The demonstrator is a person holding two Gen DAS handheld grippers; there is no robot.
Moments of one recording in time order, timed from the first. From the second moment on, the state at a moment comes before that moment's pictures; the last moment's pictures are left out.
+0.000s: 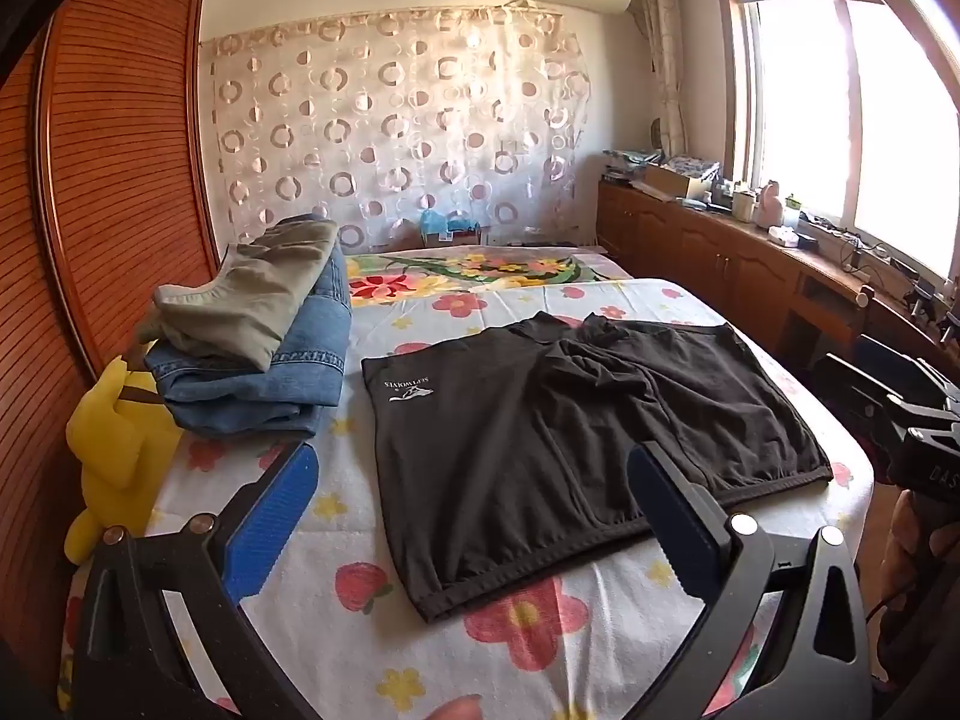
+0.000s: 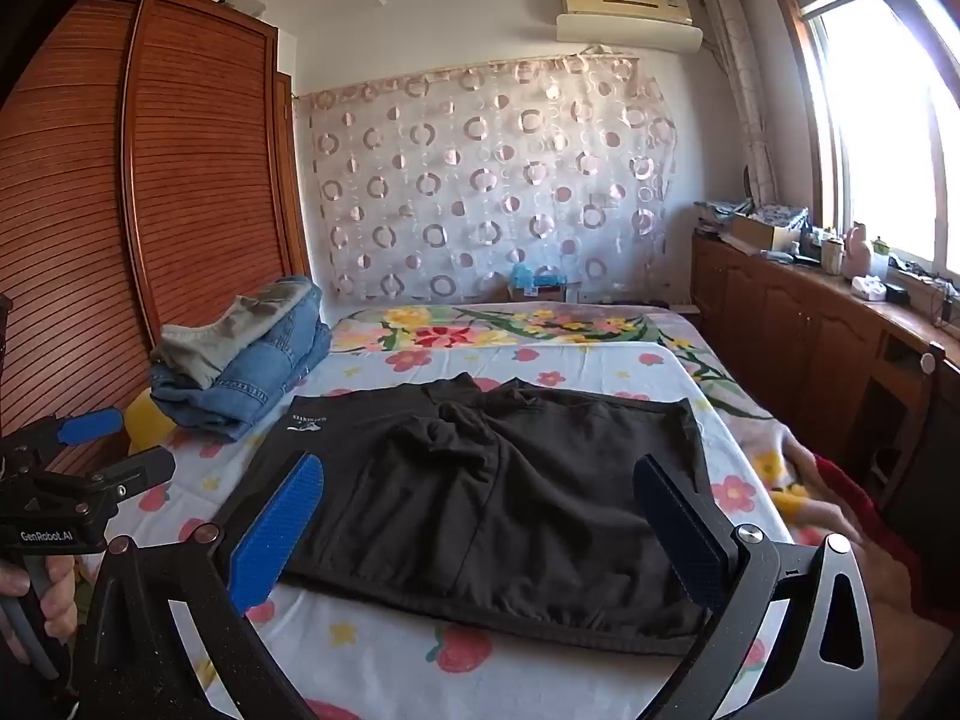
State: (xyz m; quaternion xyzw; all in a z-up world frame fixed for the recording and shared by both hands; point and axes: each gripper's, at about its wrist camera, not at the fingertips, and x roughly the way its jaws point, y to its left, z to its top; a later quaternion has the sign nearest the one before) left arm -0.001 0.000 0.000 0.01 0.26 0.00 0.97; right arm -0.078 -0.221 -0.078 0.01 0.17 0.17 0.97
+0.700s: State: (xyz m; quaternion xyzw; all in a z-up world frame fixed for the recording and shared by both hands) left arm 0.001 0.005 -0.003 -0.01 0.26 0.01 0.96; right arm -0.079 -0.222 -0.078 0.02 0.18 0.16 0.97
